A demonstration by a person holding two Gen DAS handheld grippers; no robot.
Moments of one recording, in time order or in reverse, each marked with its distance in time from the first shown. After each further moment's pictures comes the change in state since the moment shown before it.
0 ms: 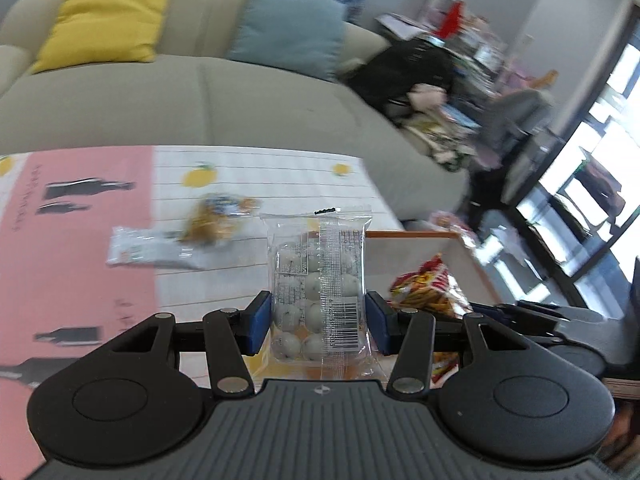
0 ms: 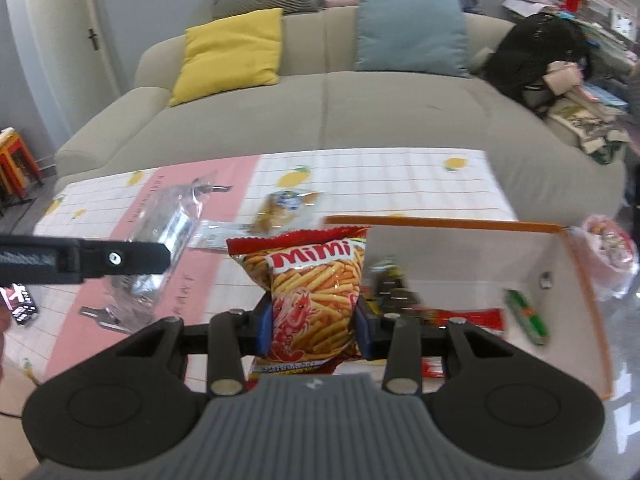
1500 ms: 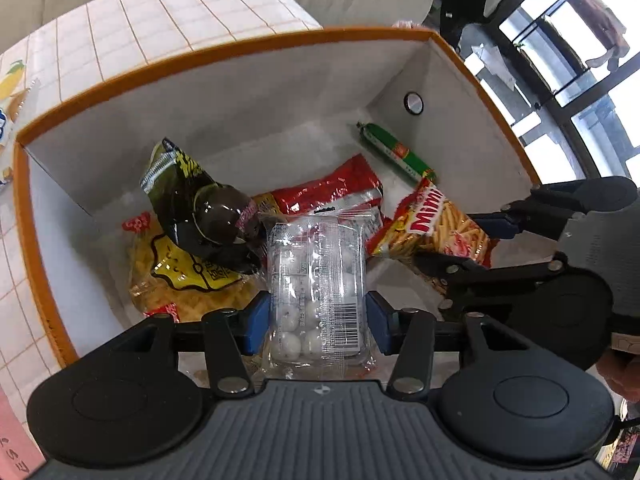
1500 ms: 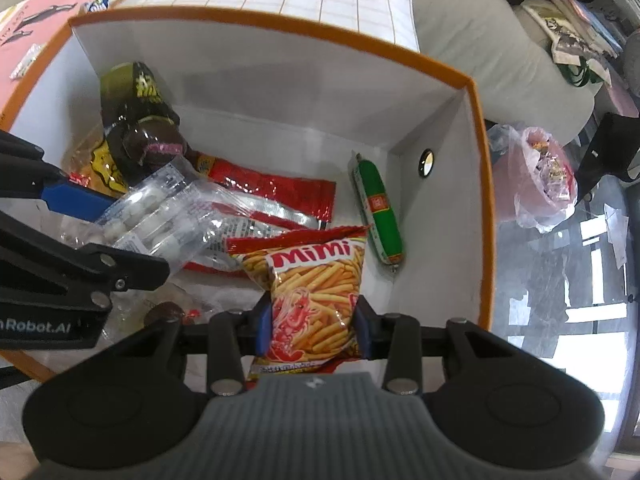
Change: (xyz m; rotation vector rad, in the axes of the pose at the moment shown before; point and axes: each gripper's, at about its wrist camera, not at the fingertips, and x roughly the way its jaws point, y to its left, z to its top) left arm 0.228 -0.094 -0.026 0.183 0.550 -0.043; right arm 0.120 -0.156 -0.022 -0.157 0.528 -0.234
